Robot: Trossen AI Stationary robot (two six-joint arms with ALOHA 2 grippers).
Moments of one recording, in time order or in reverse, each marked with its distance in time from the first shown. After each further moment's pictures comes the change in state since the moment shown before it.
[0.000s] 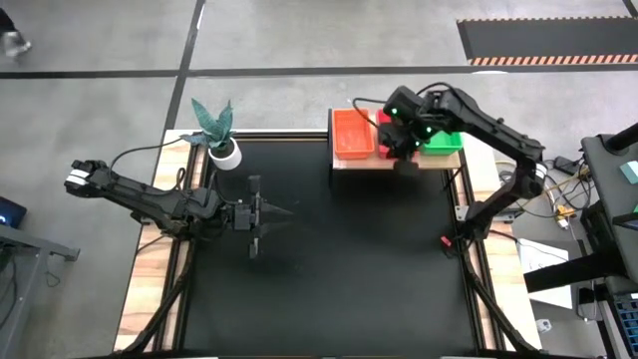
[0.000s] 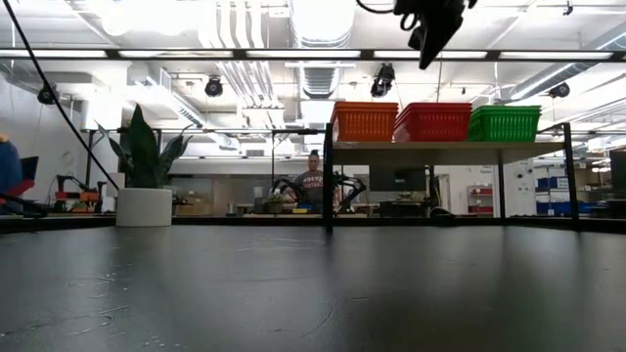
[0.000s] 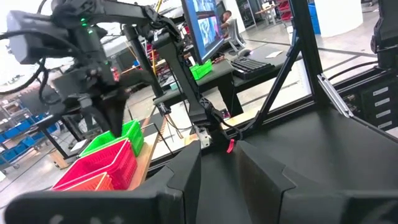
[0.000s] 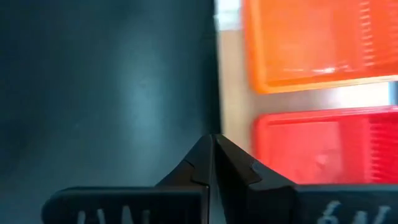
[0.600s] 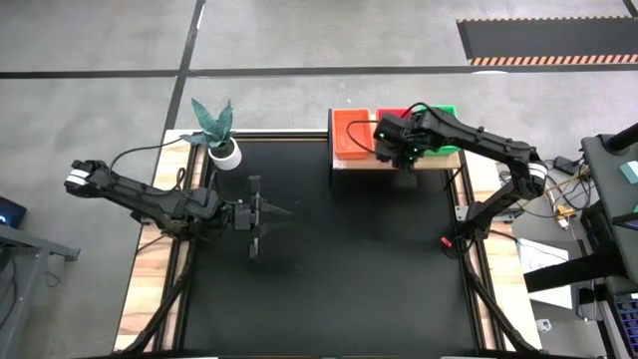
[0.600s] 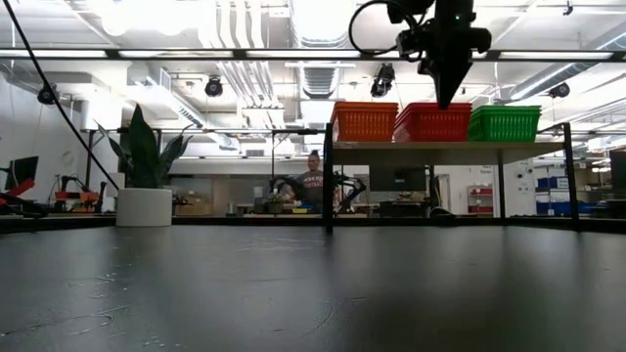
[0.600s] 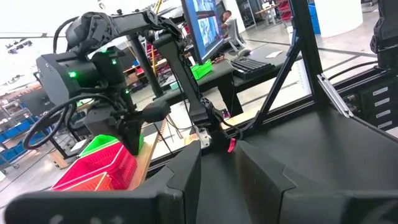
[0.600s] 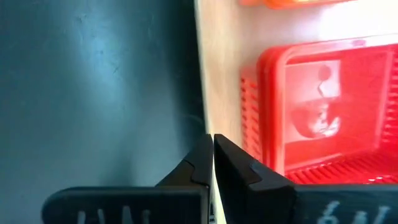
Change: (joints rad) left arm 0.000 0.000 0.000 0.000 0.000 -0.001; right arm 0.073 -0.016 -0.243 0.043 0.250 0.086
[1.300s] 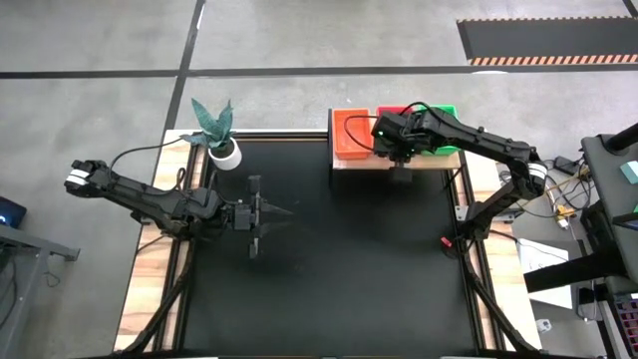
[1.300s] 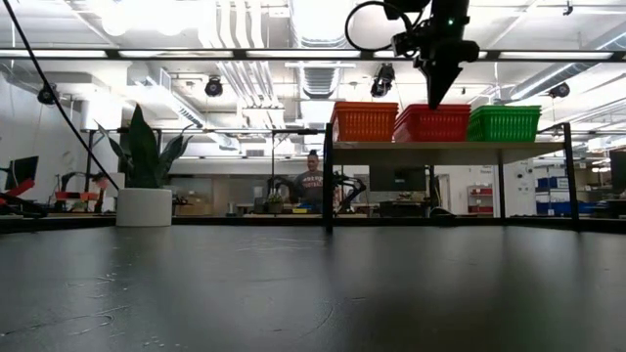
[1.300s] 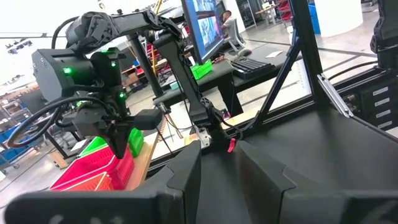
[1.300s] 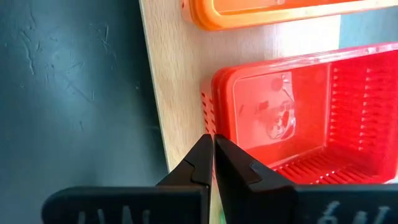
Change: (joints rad) left arm 0.000 0.000 0.000 0.000 0.000 0.000; right arm 0.000 0.000 0.000 0.081 0.144 -0.011
